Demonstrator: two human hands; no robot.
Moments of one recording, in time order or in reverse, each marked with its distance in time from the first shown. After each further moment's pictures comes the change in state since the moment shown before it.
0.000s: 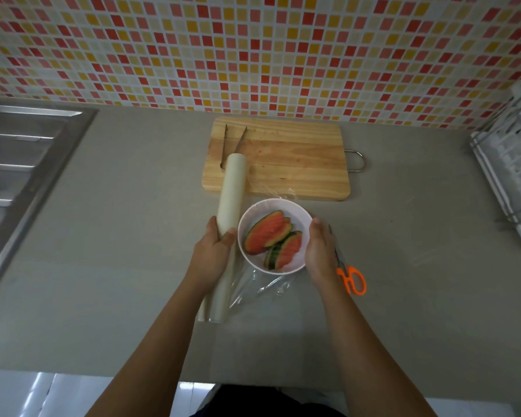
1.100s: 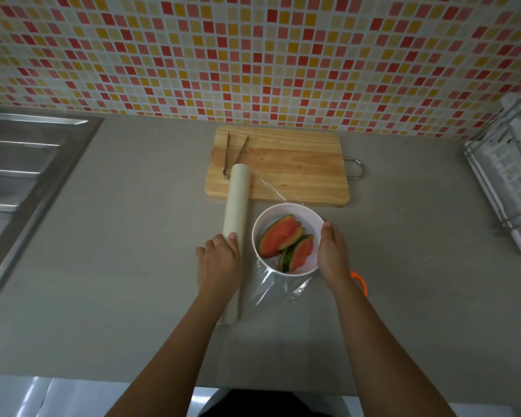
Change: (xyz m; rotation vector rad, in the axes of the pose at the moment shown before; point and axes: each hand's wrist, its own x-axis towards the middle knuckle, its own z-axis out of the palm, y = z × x) left_hand -0.014 0.002 0.022 0.309 0.213 0.042; right_hand 0.009 -0.009 -0.016 -0.106 0.031 -0.043
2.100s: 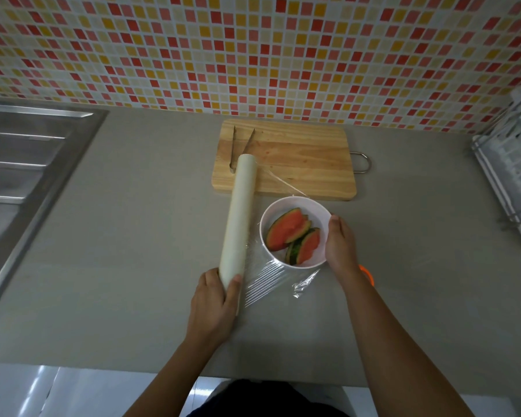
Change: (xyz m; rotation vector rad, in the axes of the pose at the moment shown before) left_hand -0.053 -0.064 -0.013 -0.011 -0.060 0.045; right_hand 0.002 0.004 0.000 -0.059 0.001 -0.018
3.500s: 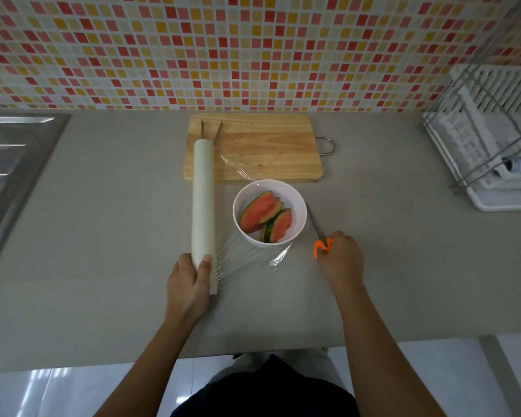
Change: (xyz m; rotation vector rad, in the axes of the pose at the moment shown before) left_hand 0.006 -0.006 -0.005 -0.087 0.048 0.051; right_hand -0.053 0.028 -0.057 -0.740 0.116 0.009
